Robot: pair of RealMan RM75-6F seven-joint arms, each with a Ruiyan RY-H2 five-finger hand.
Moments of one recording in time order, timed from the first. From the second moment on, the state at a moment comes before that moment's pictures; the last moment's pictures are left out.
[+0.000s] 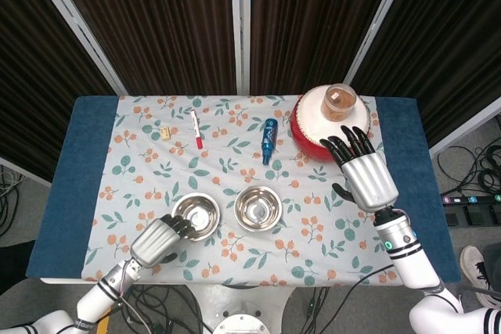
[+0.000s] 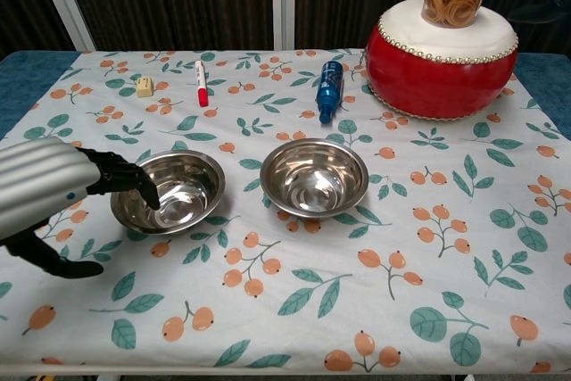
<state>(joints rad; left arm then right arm) -0.39 -1.54 0.05 -1.44 1.76 1.14 0.27 0.54 -1.15 0.21 -1.92 -1.32 1.25 -0.50</state>
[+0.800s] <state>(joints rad) -0.48 -1.69 0.02 -1.28 1.73 1.12 0.32 0.52 -1.13 0.20 -1.85 -1.32 1.24 -0.39</state>
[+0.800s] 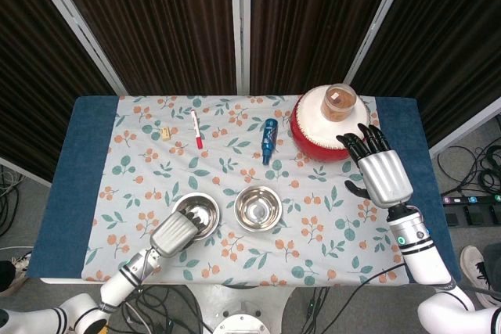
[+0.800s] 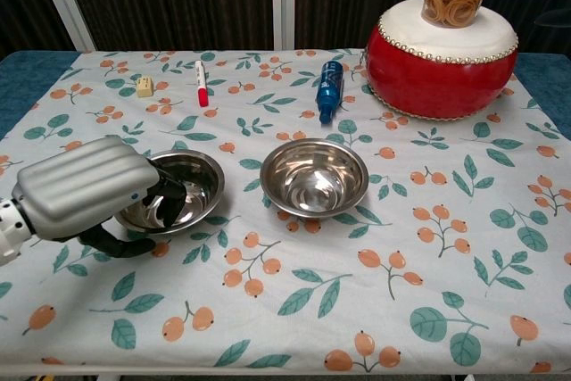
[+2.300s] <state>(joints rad) -0.79 -1.86 -0.13 -1.26 1.72 0.98 0.41 0.43 -0.99 0.30 -1.92 -1.36 1.43 -0.25</state>
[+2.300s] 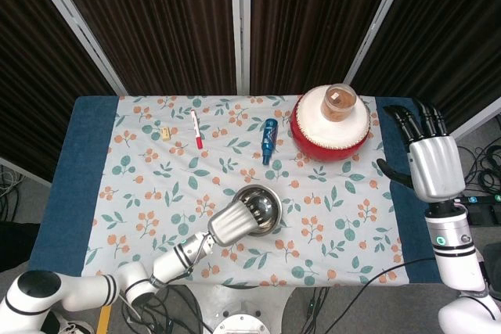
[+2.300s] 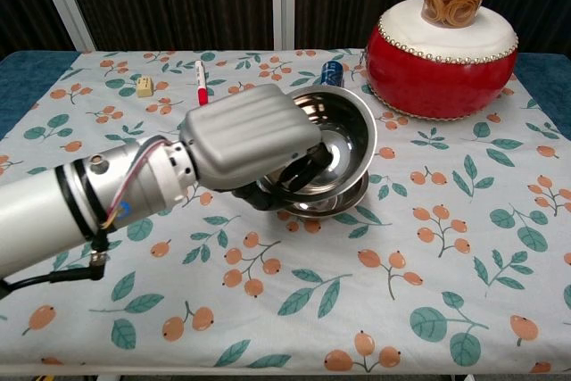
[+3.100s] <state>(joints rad) -0.78 -1.55 -0.10 -1.55 1.55 0.93 0.53 0.39 -0.95 0.27 -1.91 -1.44 1.42 -0.16</state>
